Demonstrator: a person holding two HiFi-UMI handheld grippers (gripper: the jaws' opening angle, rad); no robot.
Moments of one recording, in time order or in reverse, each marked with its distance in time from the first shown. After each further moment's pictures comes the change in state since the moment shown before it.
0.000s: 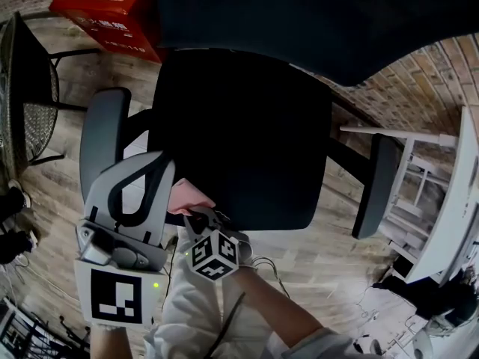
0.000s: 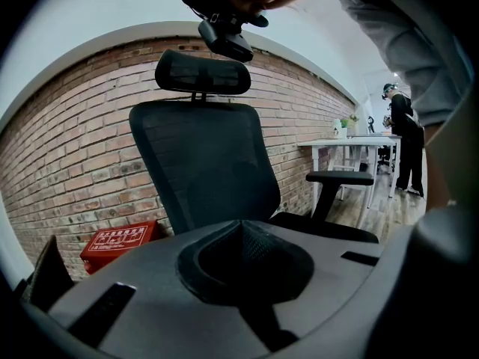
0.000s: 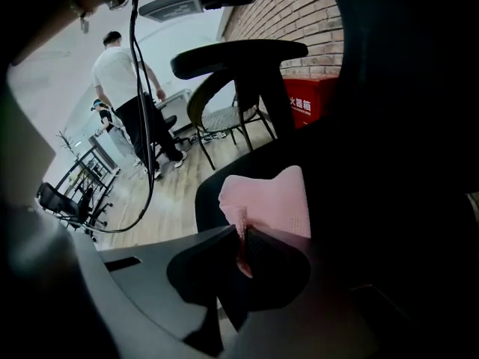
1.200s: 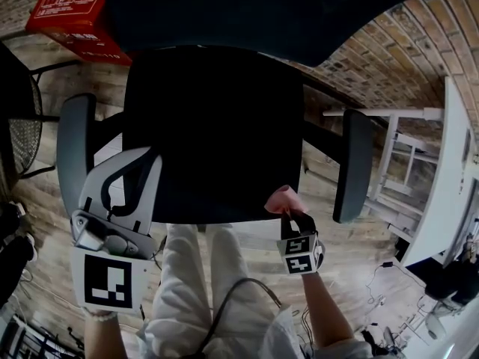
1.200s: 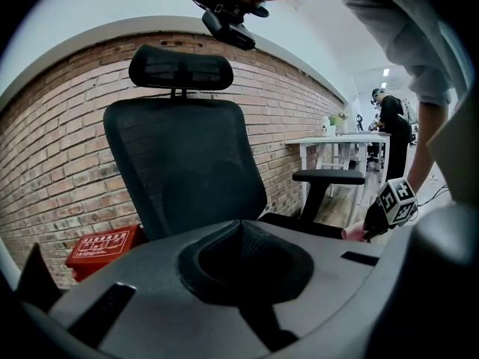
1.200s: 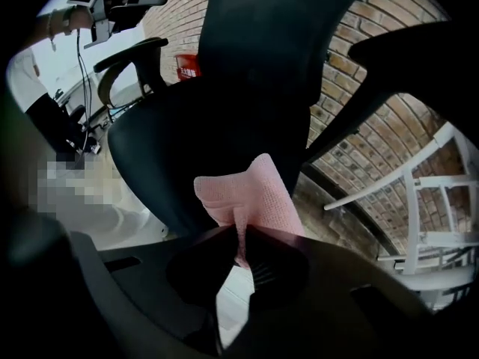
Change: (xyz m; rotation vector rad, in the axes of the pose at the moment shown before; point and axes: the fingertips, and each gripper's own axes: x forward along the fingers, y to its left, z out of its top) left arm 0.028 -0.048 0.018 0.064 0.008 -0.082; right arm -0.194 -0.153 -0.239 0.365 0.217 -0.519
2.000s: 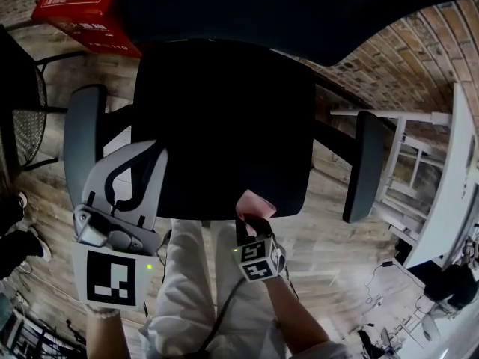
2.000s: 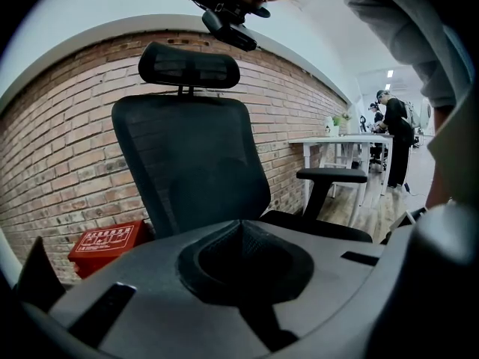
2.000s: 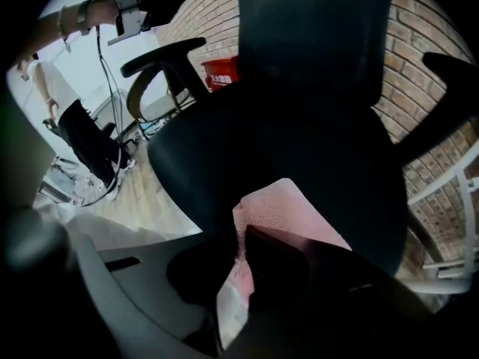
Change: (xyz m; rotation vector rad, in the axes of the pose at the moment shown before) left arm -0.007 0.016 -0.014 -0.032 0.013 0.015; right arm 0.021 0.151 0.049 -0.016 -0.042 0.246
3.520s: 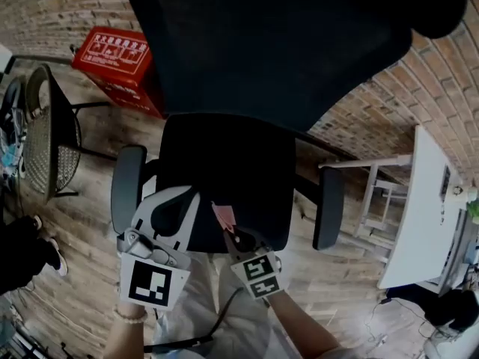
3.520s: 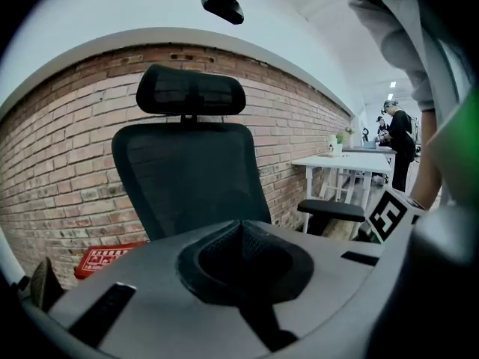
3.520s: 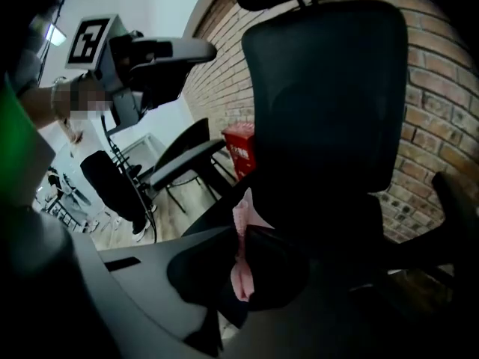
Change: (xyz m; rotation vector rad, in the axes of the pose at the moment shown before) left arm -0.049 0.011 0.120 -0.014 -0.090 0.012; right arm -0.151 0.016 0.187 -0.029 -0.344 0.135
